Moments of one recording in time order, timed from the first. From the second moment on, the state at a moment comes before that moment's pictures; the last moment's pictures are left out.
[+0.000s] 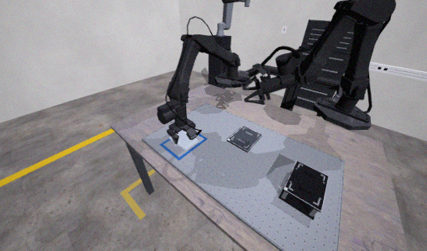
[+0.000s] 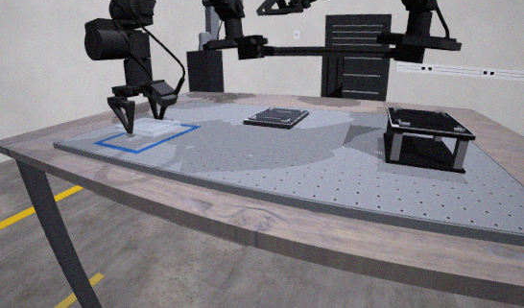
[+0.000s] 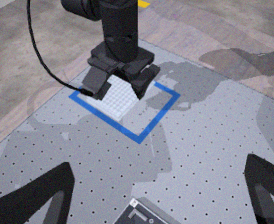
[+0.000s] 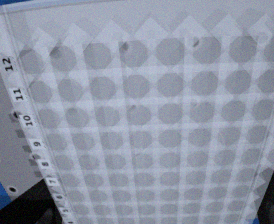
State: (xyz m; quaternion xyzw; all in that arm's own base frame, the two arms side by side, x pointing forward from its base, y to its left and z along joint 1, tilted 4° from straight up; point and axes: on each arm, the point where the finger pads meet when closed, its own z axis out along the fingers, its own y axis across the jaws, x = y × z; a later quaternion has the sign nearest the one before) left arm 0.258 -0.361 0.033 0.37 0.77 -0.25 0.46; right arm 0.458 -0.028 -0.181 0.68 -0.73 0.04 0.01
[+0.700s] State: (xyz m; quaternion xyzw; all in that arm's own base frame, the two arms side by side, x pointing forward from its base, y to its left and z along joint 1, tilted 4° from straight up) left arm 0.258 -0.361 0.033 0.37 0.77 -0.25 0.46; right arm 0.463 -0.033 -0.183 0.68 -0.73 0.05 0.01
